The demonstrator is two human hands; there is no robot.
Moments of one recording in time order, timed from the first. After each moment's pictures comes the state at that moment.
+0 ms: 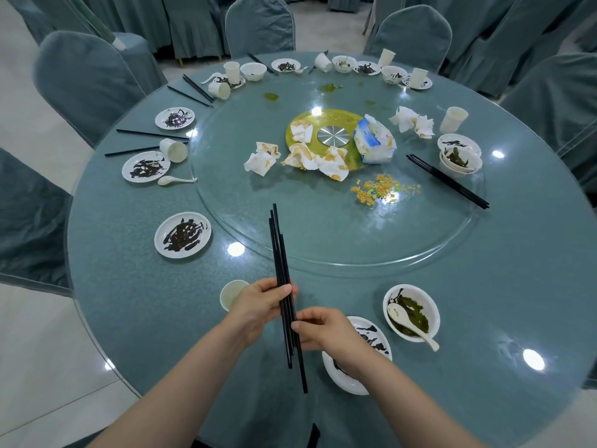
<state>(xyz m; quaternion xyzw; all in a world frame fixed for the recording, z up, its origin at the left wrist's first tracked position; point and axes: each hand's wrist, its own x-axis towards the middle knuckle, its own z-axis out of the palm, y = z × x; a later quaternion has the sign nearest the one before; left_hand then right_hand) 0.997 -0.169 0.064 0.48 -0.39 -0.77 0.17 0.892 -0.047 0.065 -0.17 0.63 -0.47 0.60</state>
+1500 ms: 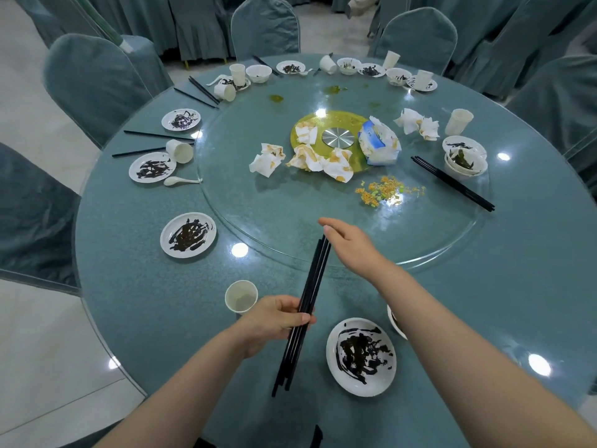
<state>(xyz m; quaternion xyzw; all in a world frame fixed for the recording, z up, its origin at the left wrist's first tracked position) 1.007 -0.155 0.071 0.41 -0.52 -0.75 -0.01 0.795 -0.132 0.111 -0.44 0.75 -0.36 0.33</state>
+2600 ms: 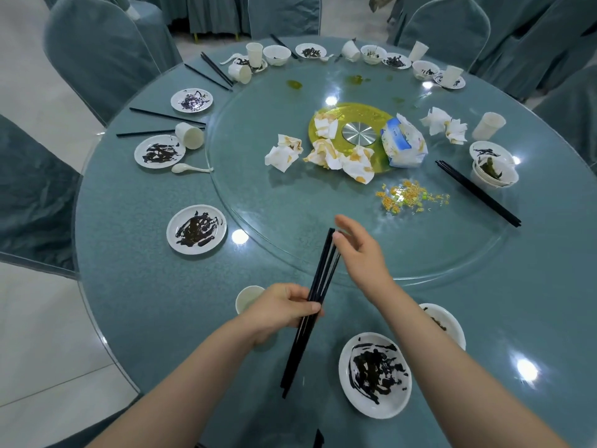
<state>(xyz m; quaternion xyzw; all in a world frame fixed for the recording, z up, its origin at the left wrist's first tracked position) 0.997 -0.197 0.072 0.41 -0.52 -0.75 0.02 0.820 -0.159 0.088 -0.33 0.72 -0.50 0.34</state>
